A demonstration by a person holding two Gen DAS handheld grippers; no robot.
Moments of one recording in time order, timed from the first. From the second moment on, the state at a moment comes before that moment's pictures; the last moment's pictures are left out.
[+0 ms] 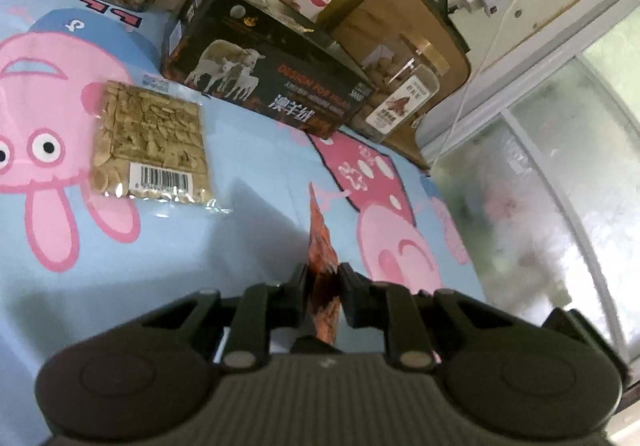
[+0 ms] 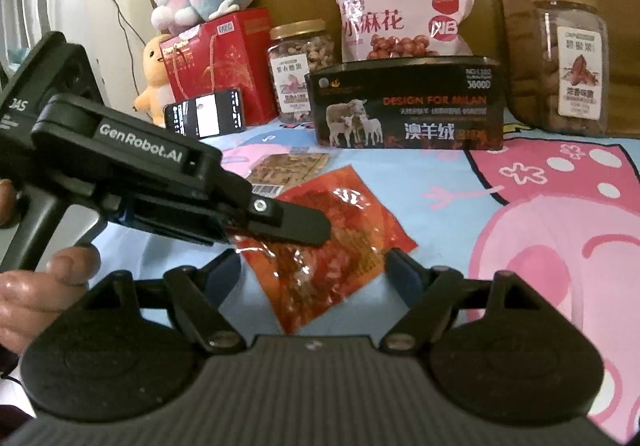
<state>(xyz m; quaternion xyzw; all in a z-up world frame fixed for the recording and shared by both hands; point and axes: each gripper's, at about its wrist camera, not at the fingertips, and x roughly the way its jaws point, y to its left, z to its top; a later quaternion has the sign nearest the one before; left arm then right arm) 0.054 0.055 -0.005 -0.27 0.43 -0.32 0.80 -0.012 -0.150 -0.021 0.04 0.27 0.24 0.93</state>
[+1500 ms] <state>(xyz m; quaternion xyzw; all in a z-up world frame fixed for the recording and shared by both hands) 0.096 0.085 0.063 -0.08 0.30 -0.12 0.94 0.052 -0.150 -0.006 0.06 0.25 0.18 0.95</state>
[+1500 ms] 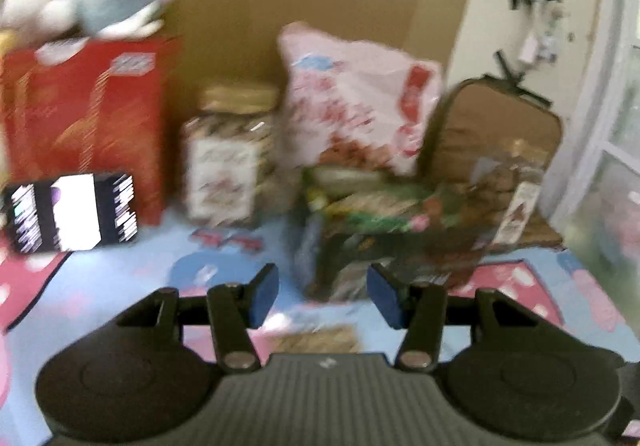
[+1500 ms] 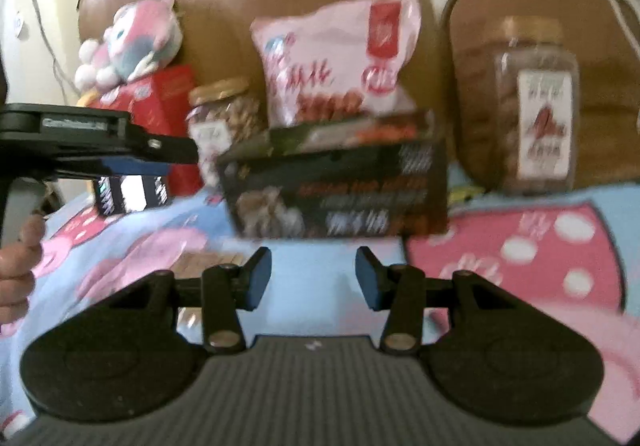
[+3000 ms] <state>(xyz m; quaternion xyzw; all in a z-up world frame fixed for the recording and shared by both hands) -0.003 -0.034 0.007 -0.06 0.39 -0.28 0.87 -0.056 -0.217 -0.006 0.18 0.28 0.10 0.94</state>
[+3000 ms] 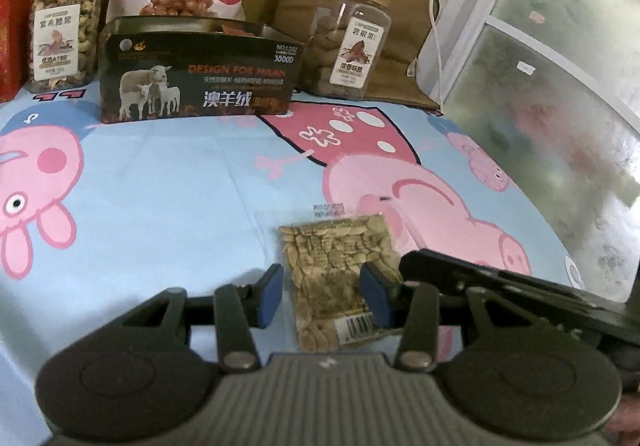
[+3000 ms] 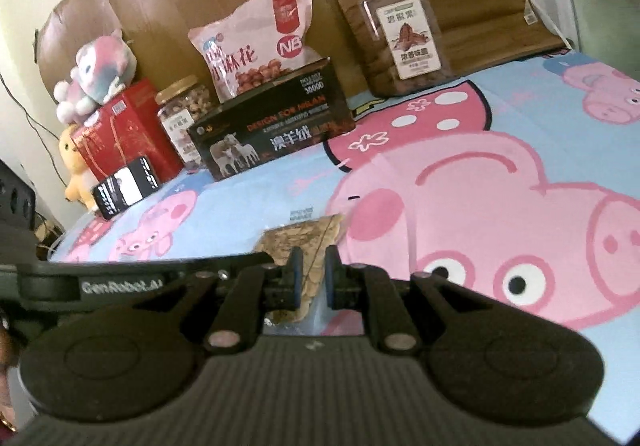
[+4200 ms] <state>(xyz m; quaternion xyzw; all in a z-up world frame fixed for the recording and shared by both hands) 0.001 -0.005 0.003 -0.11 0.40 -0.30 0.86 -0.058 -0.223 -0.018 0.23 0.30 0.10 0.92</state>
